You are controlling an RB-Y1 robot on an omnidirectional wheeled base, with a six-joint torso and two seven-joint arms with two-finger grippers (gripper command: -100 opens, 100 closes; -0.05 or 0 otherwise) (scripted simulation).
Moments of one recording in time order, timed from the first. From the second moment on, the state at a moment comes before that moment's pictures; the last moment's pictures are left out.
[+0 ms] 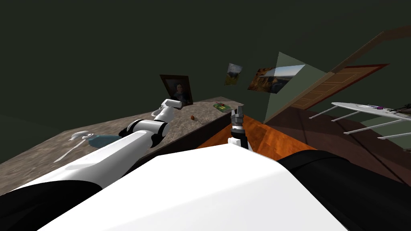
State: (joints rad) left arm -1.09 0.34 -0.05 -0.72 0.18 0.84 -0.53; right arm 0.50 -0.01 -0.07 -2.24 -0.07 -0.49 0.16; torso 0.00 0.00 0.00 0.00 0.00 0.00
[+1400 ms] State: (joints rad) left arm -1.15 0.28 0.02 -0.44 0.22 1.04 -0.64; right arm 0.50 -0.01 -0.07 -2.24 -0.07 -0.49 0.16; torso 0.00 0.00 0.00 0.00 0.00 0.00
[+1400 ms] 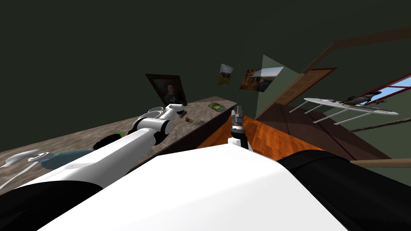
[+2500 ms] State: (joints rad) left arm -1.10 0.27 0.03 -0.37 0.22 1.03 -0.64; right arm 0.50 -0.01 -0.07 -2.24 -0.07 -0.49 0.16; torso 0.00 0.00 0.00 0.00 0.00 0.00
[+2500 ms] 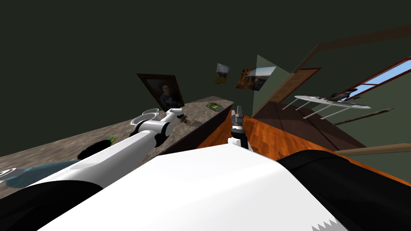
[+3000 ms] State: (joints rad) left arm -1.09 0.27 0.03 -0.35 0.22 1.01 -0.64; right arm 0.50 -0.01 -0.07 -2.24 -0.07 -0.49 0.16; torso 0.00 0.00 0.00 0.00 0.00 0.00
